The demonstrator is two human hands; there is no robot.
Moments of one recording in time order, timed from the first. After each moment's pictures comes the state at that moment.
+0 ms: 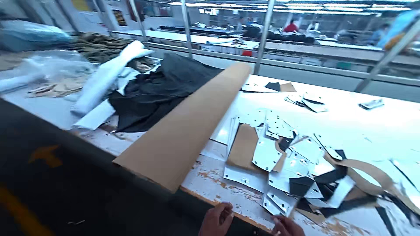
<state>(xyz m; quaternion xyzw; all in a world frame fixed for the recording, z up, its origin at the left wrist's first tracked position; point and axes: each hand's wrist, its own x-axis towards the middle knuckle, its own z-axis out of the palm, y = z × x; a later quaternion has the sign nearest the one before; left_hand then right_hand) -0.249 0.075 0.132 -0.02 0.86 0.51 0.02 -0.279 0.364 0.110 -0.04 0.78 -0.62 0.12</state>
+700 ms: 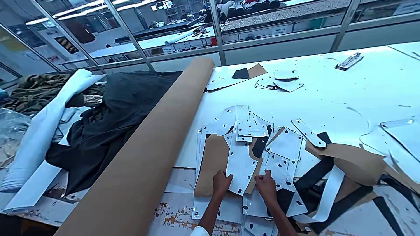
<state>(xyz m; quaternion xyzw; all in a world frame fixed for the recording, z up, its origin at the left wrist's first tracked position) -0.568 0.184 0.094 -0.23 0.87 0.40 0.17 -0.541 0.374 0.088 0.23 0.81 -0.53 0.10</state>
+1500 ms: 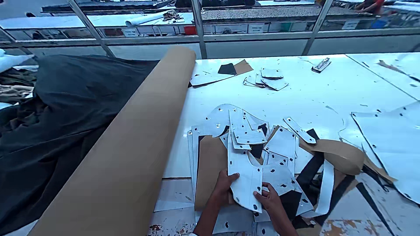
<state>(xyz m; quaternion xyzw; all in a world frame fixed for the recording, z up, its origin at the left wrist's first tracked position) -0.591 0.163 0.101 -0.14 0.63 0.72 0.24 -0.486 0.335 0.115 0.26 0.61 -0.74 0.08</state>
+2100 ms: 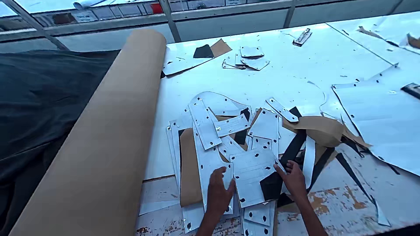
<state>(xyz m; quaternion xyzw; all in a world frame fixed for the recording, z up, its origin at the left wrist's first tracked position) -0.525 0.184 0.121 0.07 0.91 0.39 0.11 -0.477 0.467 0.087 0.36 0.81 -0.45 -0.05</state>
